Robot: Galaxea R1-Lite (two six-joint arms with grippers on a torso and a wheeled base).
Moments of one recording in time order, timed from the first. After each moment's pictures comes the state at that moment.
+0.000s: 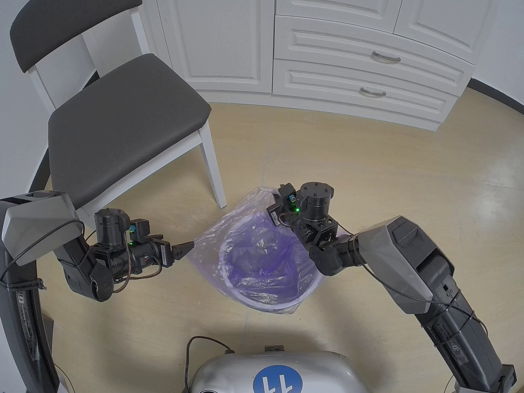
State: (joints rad) left arm -0.11 2.26 -0.74 -1.11 -0.36 -0.06; right arm 0.54 2.79 -1.97 -0.84 -0.21 -0.39
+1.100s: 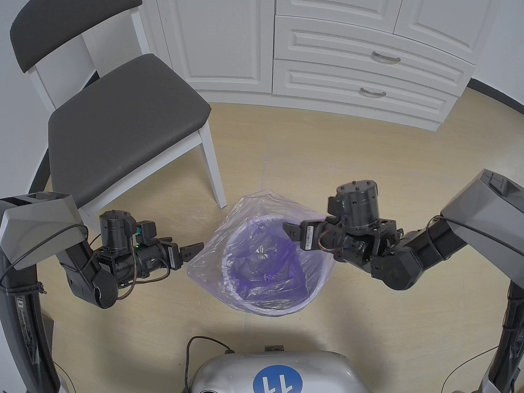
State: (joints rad) left arm -0.17 2.24 -0.70 -1.16 -0.35 -0.13; right arm 0.59 2.17 -1.09 -0.70 -0.20 0.28
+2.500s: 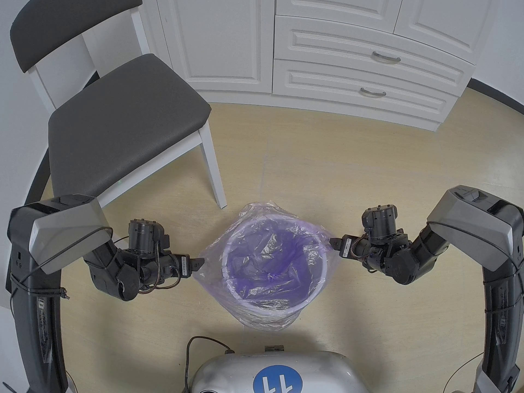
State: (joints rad) left arm -0.22 2.37 -0.90 -0.86 -0.07 -0.15; right arm 0.34 2.38 -1.09 -0.74 -0.20 0.41
